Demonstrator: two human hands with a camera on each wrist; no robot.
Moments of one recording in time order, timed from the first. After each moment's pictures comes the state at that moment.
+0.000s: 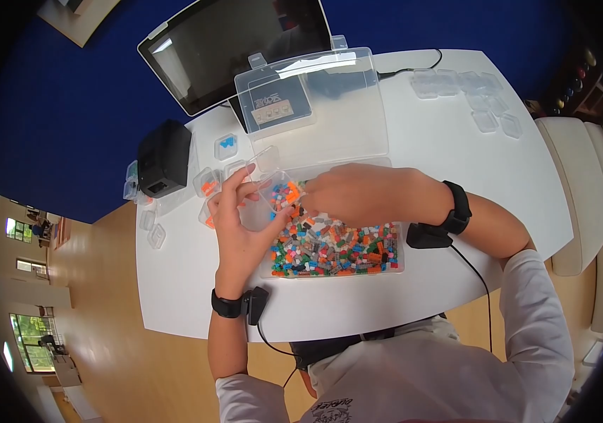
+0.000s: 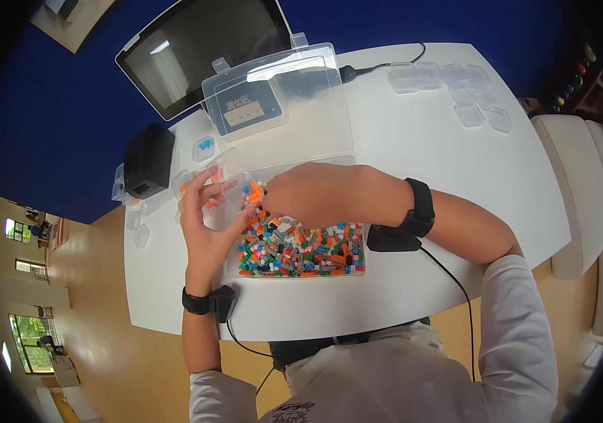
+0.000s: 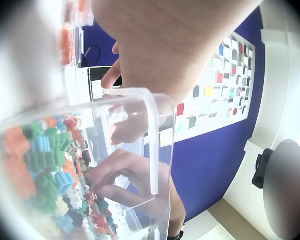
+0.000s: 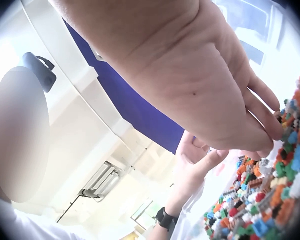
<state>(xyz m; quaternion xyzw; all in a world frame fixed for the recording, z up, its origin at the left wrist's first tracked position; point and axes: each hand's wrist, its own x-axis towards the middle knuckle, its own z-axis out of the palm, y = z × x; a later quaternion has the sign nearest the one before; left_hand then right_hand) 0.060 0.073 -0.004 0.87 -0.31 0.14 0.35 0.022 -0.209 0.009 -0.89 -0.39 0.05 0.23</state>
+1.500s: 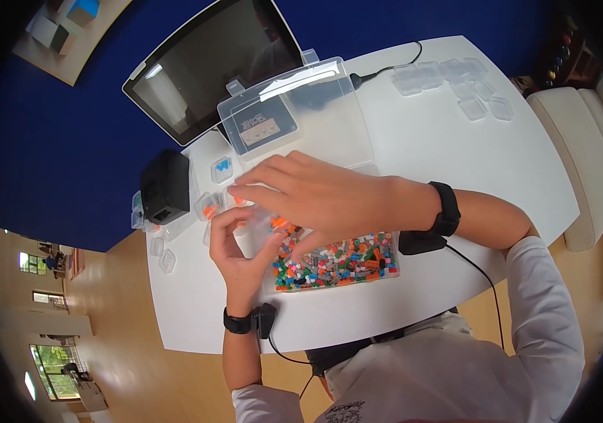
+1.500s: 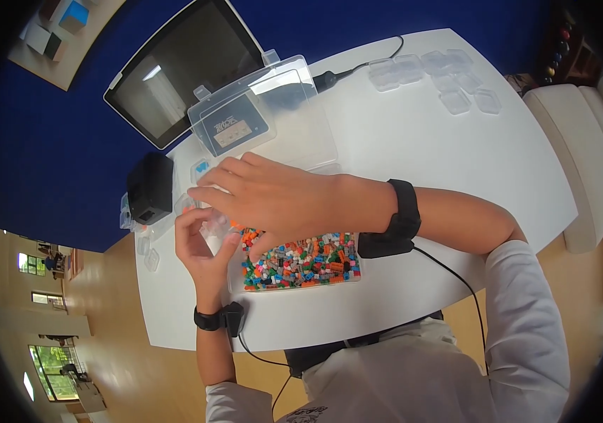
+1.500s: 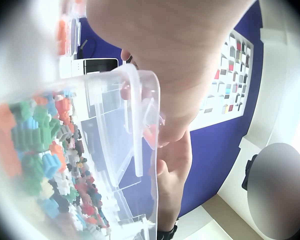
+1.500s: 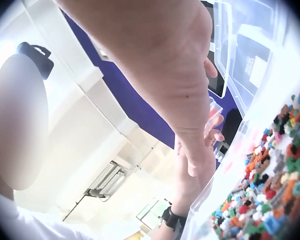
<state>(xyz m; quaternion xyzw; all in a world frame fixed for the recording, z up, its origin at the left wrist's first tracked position) 0.054 0.071 -0.007 0.76 -0.31 0.10 0.56 0.027 -0.186 0.030 -0.83 -0.38 -0.35 0.22</state>
